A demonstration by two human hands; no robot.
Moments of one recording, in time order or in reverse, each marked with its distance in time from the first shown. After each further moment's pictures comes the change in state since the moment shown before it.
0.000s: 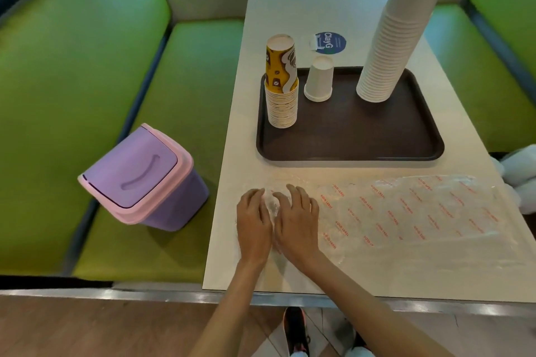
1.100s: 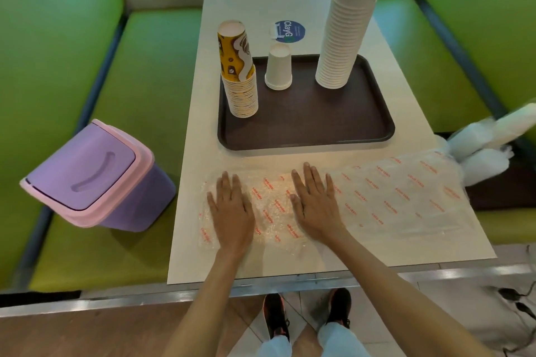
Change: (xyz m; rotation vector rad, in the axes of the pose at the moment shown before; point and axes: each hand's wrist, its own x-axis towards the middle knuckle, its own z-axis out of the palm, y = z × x) left_hand -0.011 0.001 0.027 0.430 -0.185 0.070; right_hand -0.006 0.119 -0.028 -0.155 -0.352 0.005
